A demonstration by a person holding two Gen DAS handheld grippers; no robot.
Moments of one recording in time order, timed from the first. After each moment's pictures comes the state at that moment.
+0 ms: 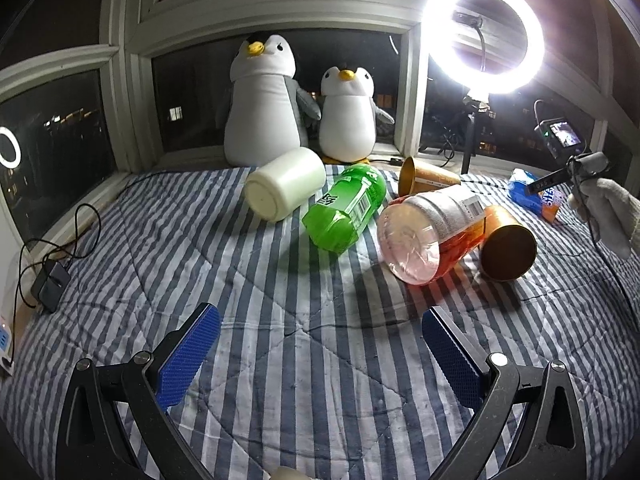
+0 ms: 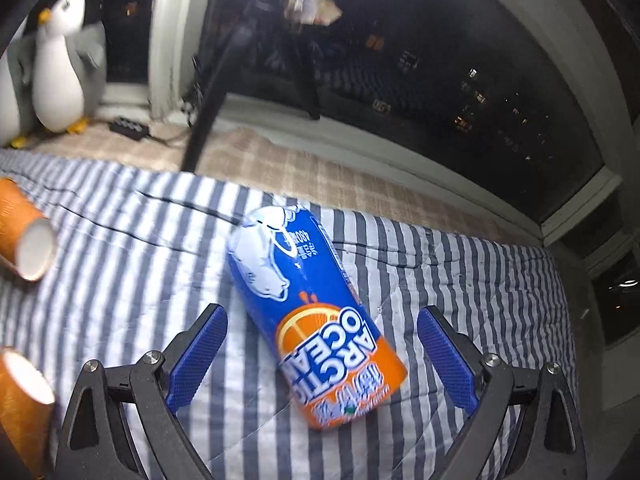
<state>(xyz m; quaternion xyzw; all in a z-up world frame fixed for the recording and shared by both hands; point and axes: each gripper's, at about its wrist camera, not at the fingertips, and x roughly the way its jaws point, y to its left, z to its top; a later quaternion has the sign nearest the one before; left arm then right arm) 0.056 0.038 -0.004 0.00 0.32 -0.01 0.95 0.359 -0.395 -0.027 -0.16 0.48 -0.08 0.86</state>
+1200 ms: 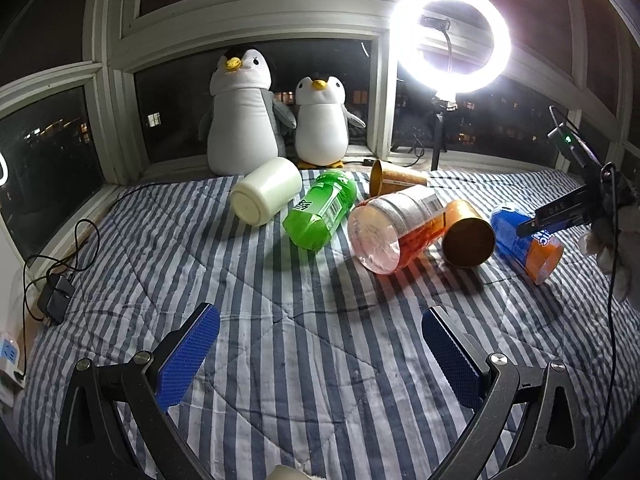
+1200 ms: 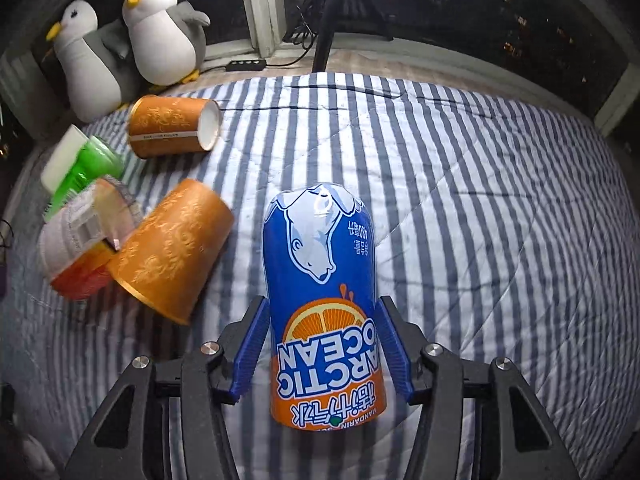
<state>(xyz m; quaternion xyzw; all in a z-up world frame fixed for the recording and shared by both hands) 0.021 0.029 0.026 0.02 0.32 -0.05 0.94 0.212 -0.335 -0.009 0.02 0.56 0.03 0.83</state>
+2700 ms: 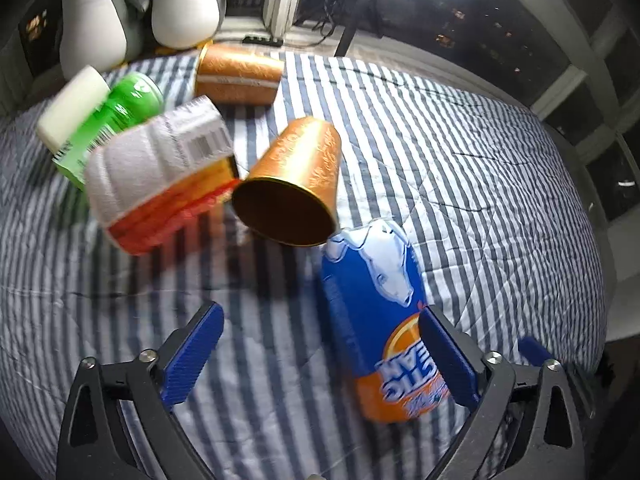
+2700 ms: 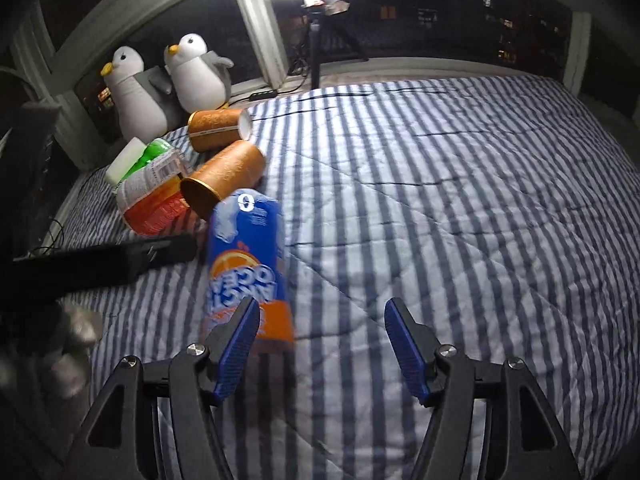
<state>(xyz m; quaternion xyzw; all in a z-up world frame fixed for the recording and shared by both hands) 0.144 -0.171 -0.006 -0.05 0.57 -0.13 0.81 0.066 -0.371 0.006 0.09 0.48 0.03 0.87</state>
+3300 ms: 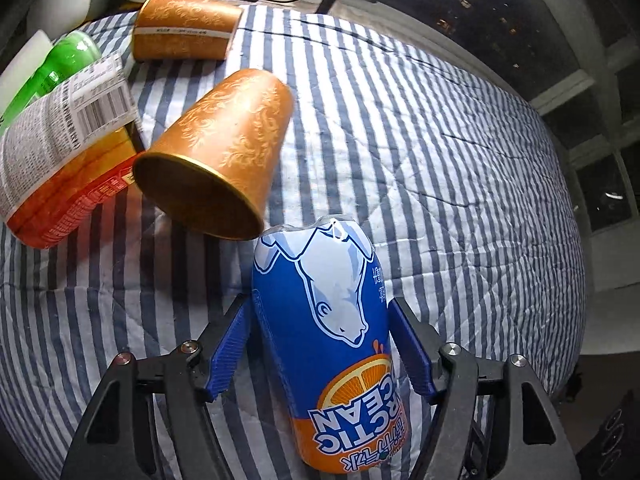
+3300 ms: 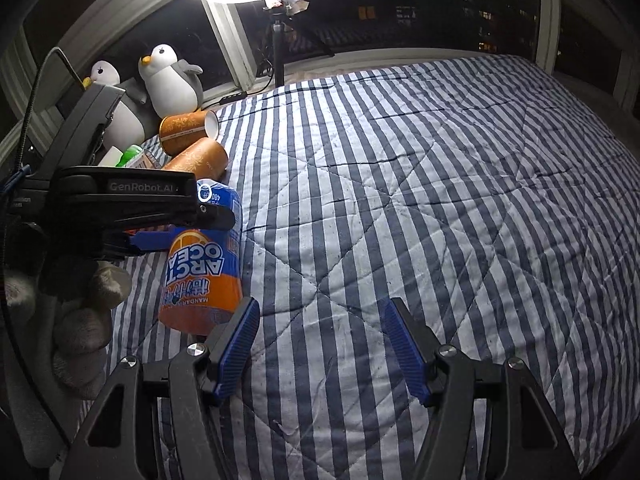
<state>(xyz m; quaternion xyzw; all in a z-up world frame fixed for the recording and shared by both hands) 0.171 -0.213 -0.044 -0.09 0.61 -0.16 0.77 0.050 -0.396 -0.007 0.11 0.48 0.01 0.87</state>
